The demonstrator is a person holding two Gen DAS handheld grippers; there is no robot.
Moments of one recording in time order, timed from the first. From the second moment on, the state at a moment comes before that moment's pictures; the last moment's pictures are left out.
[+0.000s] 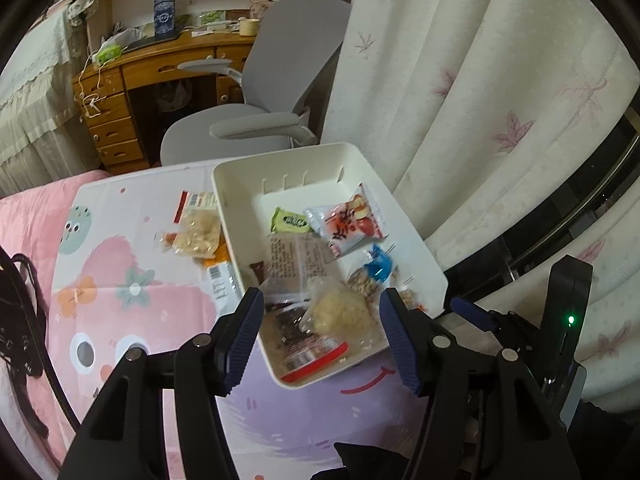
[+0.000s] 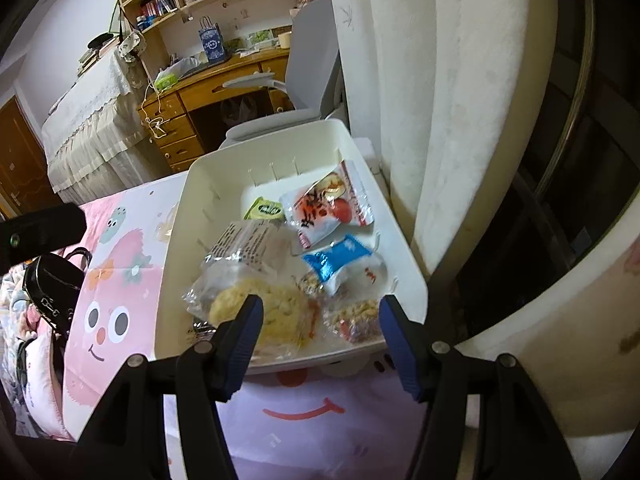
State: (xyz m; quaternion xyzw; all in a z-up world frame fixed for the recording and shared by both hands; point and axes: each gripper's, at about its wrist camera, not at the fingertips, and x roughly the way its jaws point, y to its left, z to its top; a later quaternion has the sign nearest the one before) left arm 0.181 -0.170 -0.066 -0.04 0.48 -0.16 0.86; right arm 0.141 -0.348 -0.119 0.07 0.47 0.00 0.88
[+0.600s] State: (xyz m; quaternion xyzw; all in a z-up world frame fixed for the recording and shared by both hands) left arm 0.133 -0.068 -0.080 -0.04 0.50 -0.15 0.85; right arm 0.118 -0.285 -0.142 0.11 0.53 -0.03 0.84
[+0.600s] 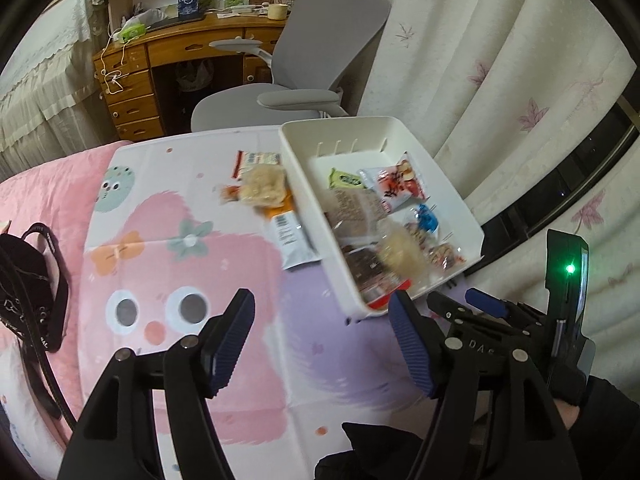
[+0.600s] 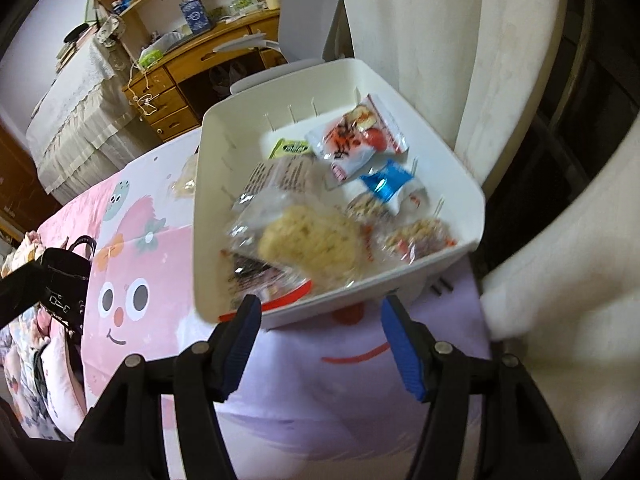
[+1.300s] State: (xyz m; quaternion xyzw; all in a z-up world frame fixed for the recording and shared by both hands) left arm 0.129 0.085 -0.074 0.02 0.50 -0.19 0.85; right arm 0.083 -0.155 -0.145 0.18 0.52 -0.11 0.83
